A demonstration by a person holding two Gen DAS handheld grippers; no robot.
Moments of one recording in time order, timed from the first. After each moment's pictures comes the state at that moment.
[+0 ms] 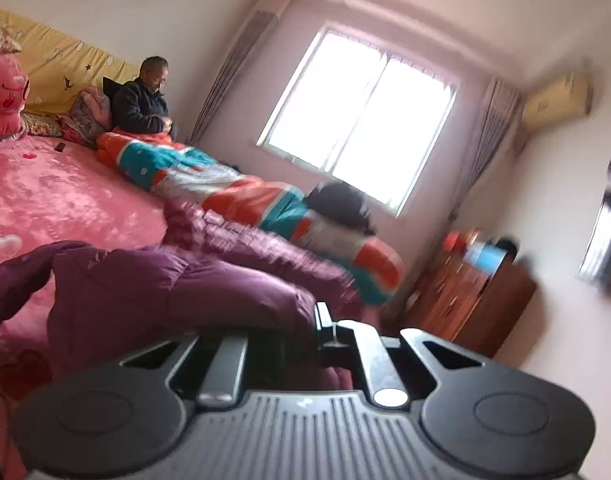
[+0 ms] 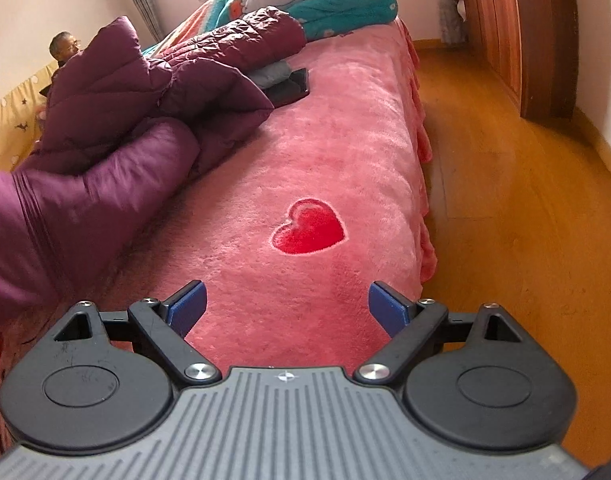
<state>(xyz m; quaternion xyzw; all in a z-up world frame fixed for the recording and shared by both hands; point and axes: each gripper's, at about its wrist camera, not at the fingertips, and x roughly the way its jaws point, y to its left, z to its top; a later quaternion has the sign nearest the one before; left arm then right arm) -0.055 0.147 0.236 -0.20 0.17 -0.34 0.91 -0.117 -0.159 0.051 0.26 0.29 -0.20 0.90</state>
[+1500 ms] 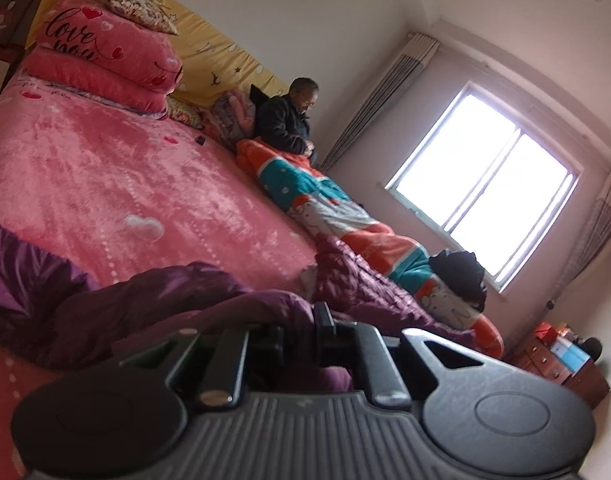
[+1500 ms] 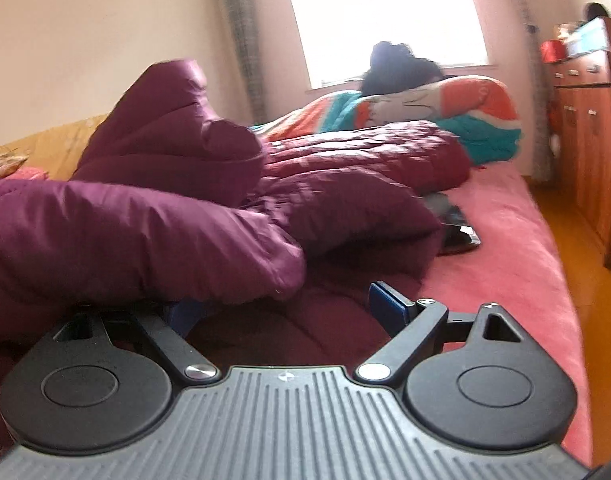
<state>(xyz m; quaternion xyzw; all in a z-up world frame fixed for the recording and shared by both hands) 0.003 0.254 0.175 -0.29 0.19 -0.15 0.93 0.042 -0.119 0.064 0.10 0.14 -0.11 0.98</state>
